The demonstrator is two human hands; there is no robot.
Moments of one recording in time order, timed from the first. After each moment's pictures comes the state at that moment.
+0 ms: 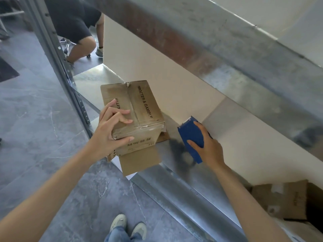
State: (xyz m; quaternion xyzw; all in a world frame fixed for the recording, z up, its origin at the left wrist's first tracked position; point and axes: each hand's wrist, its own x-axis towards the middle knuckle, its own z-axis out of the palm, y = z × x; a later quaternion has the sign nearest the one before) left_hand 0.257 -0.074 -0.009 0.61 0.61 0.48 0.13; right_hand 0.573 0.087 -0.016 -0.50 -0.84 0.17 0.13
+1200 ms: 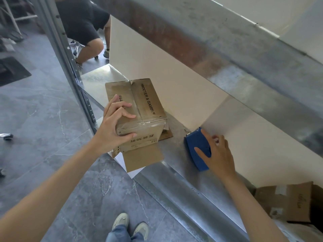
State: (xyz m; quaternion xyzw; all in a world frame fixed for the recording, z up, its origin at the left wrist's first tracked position) left_hand 0.262 -0.073 -0.003 0.59 0.63 0.49 0.14; right_hand 0.608 0.080 -0.027 -0.48 -0.87 0.04 0.10
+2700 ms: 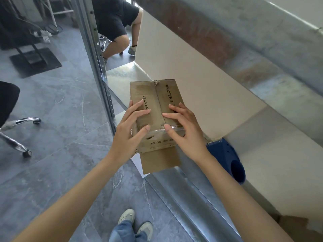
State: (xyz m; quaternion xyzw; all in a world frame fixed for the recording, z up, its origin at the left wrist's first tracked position) left_hand 0.286 -0.084 0.001 0.42 0.66 0.60 0.19; right_hand 0.435 0.054 0.025 -0.25 -0.88 0.32 0.23
